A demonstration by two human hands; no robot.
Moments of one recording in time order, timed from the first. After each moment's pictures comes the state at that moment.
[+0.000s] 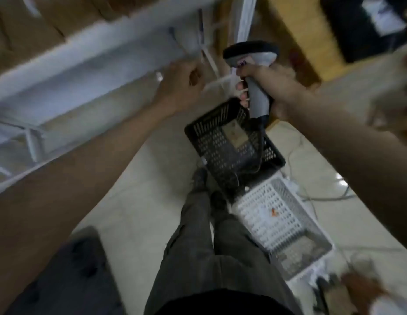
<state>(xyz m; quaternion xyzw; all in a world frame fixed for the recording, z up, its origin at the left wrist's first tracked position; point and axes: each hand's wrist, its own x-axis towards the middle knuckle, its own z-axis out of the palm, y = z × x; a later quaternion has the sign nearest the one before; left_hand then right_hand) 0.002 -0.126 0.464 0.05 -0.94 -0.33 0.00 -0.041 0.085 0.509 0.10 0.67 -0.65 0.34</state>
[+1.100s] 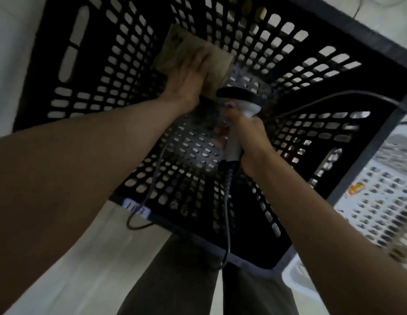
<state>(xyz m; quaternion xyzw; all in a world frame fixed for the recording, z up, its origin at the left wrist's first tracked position) -0.143 0.002 -0.289 -0.24 -0.92 0.01 -0.30 -0.017 0.119 -0.206 0.53 0.44 -0.69 0.21</state>
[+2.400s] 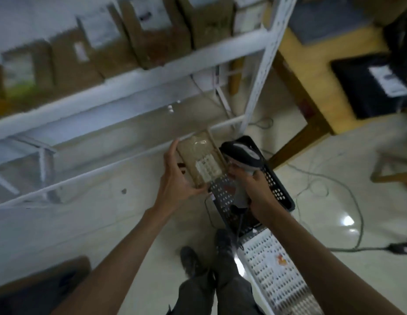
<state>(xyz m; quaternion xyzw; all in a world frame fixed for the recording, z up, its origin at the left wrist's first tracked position) 0.129 -0.146 0.401 0.15 -0.87 -0.47 0.06 0.054 0.052 0.408 0.16 0.63 -0.69 0.31</state>
